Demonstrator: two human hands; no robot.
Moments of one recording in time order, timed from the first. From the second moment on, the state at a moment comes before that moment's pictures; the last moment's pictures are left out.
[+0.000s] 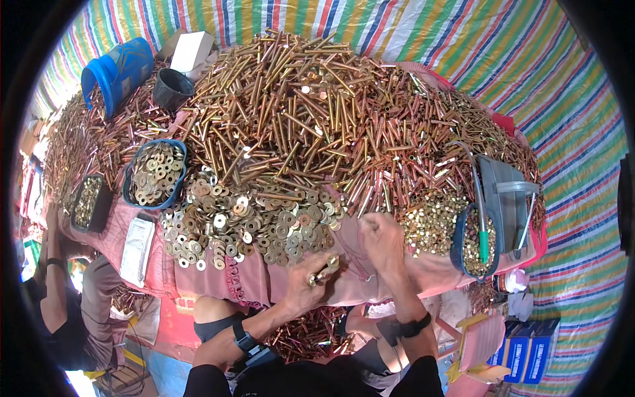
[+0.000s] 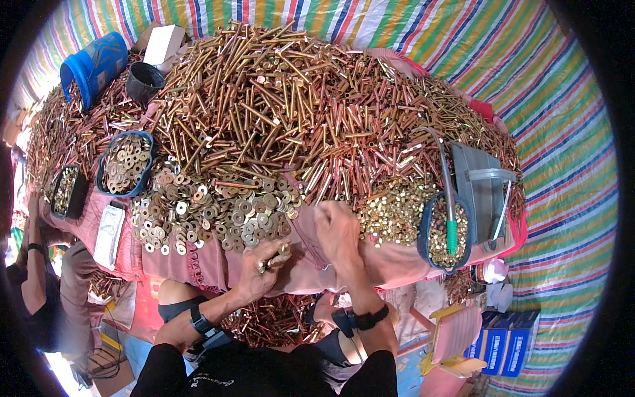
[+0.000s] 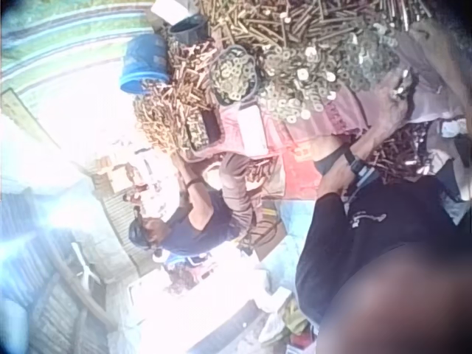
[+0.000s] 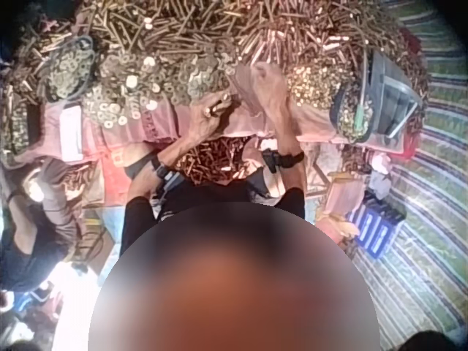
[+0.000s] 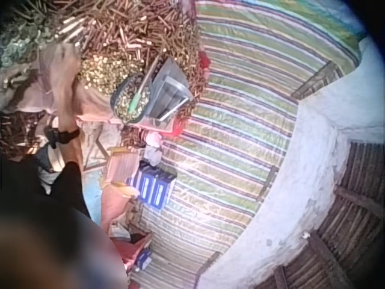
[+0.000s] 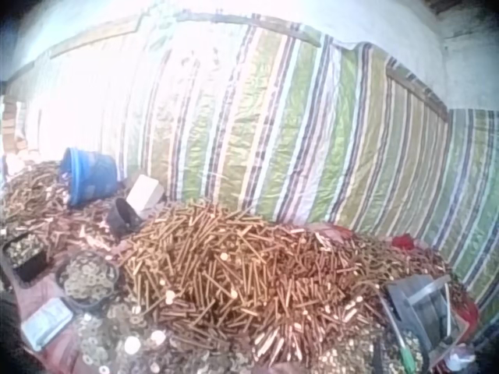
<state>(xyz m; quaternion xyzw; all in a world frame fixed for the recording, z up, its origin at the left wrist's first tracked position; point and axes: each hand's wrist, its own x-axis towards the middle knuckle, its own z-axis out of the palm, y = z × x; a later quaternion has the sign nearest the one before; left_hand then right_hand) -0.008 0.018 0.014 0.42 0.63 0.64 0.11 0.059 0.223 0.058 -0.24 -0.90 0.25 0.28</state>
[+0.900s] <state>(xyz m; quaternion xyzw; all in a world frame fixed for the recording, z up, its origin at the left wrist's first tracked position) -0.001 0.020 0.016 0.39 0.63 0.66 0.13 0.086 0.215 0.141 -0.21 -0.74 0.64 0.07</state>
